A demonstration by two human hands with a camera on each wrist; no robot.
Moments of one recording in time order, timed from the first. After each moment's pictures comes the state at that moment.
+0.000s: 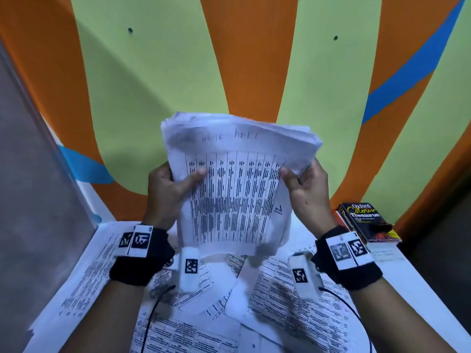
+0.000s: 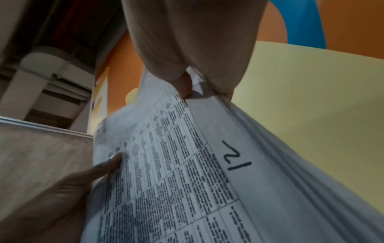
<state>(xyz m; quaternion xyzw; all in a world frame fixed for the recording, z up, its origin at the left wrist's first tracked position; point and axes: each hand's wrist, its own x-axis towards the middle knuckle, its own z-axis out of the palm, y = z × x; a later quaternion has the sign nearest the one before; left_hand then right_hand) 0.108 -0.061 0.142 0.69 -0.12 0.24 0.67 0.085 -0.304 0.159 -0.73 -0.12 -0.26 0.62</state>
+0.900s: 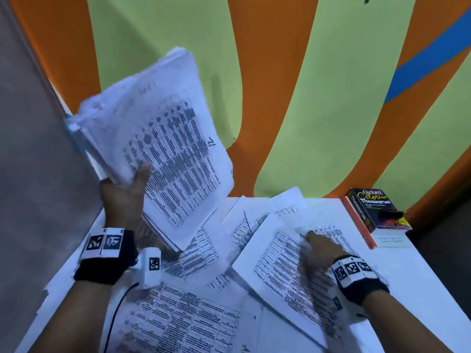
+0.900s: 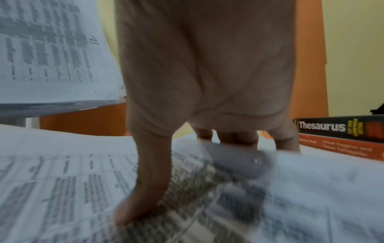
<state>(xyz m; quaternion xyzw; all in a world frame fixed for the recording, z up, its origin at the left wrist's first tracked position) 0.076 0.006 0.102 0.68 0.18 0.35 0.62 0.078 -0.391 -0.027 -0.97 0.07 0.22 0.12</state>
